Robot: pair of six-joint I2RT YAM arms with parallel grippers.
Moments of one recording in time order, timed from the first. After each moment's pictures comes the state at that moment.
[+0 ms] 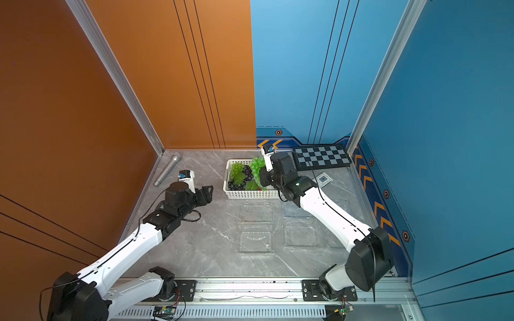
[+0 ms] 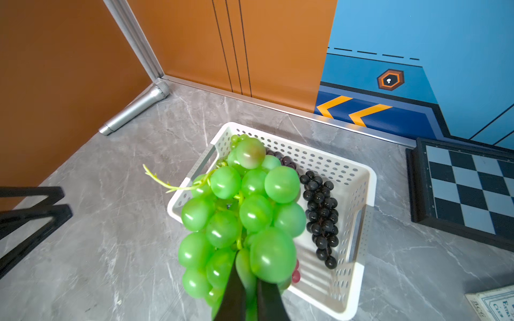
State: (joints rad) left arm -0.37 1.06 0.70 -0.12 -0.10 -0.47; right arm 0.60 1.42 1.26 -0.33 0.04 0.15
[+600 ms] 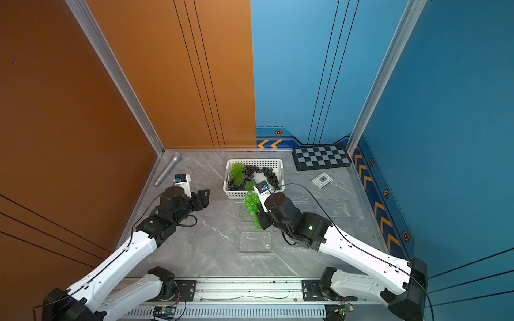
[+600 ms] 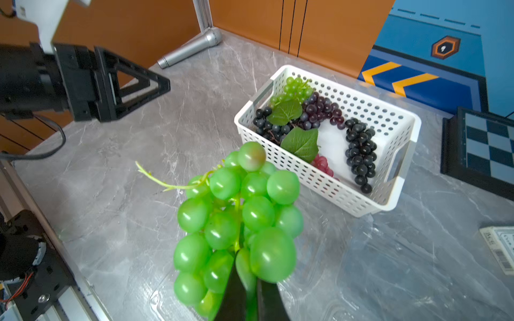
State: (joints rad) left arm -0.37 0.95 0.67 -0.20 -0.13 -0.47; right arm 1.00 1.06 0.99 -0.53 0.28 0.26
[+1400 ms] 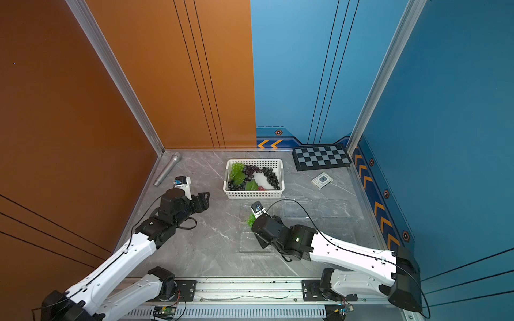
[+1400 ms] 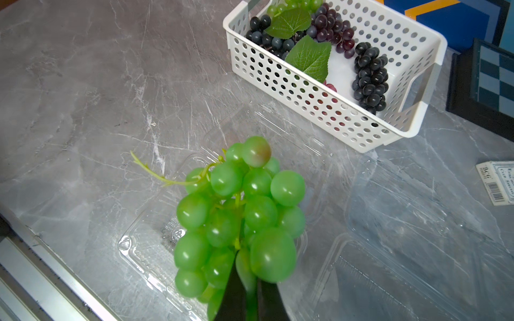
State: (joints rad) left arm -0.39 0.93 0.65 -0.24 -0.13 -0.48; right arm 1.16 1.14 0.89 -0.62 0.43 0.38
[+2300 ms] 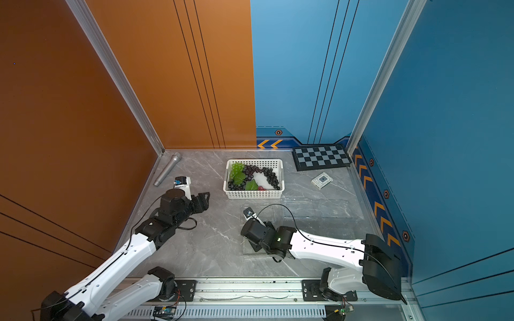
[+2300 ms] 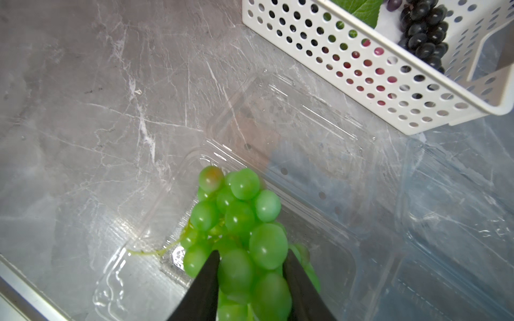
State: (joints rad) left arm -0.39 0.93 0.65 -0.24 -0.14 -0.48; right arm 1.17 1.31 0.86 -0.50 0.40 0.41
